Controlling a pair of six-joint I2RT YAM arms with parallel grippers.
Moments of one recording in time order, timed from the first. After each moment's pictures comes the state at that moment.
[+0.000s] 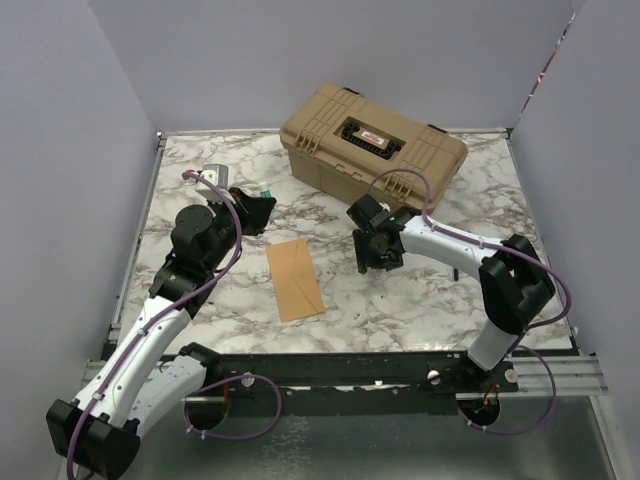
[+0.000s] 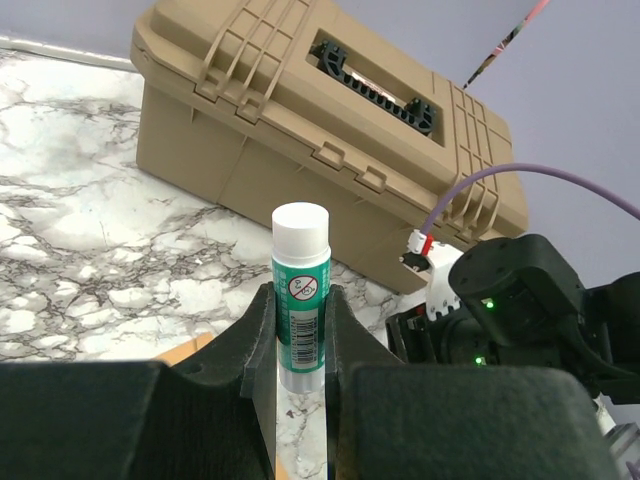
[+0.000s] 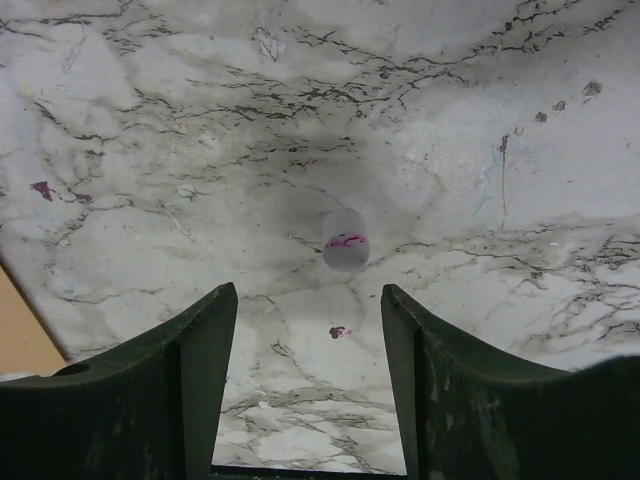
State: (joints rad) left arm -0.41 0.82 0.77 0.00 0.05 -0.49; right arm 0.71 1.71 1.19 -0.76 0.20 0.56
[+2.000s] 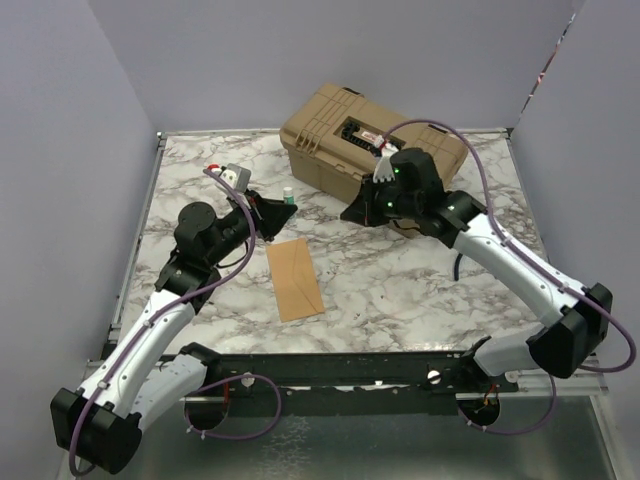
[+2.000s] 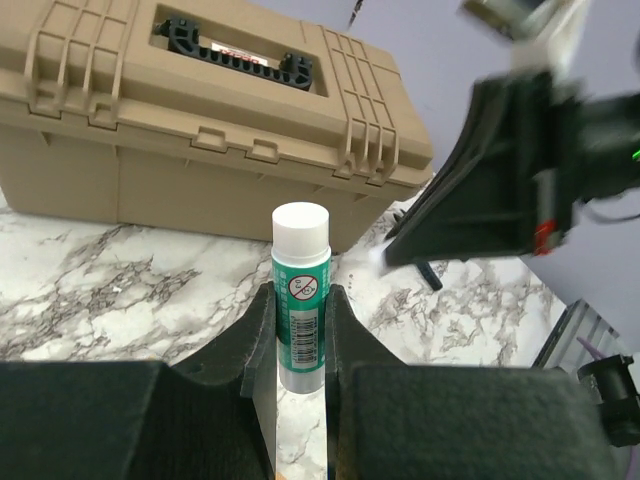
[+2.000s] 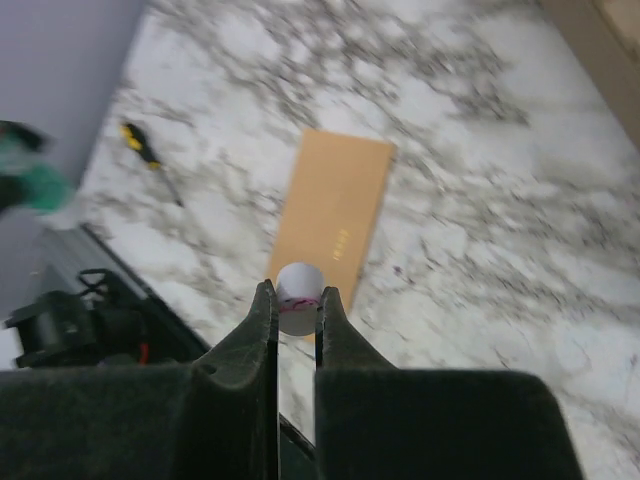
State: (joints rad) left arm -0.41 0.86 0.76 0.11 0.34 -0.41; right arm 0.66 1.42 1.30 -0.52 -0.16 0.43
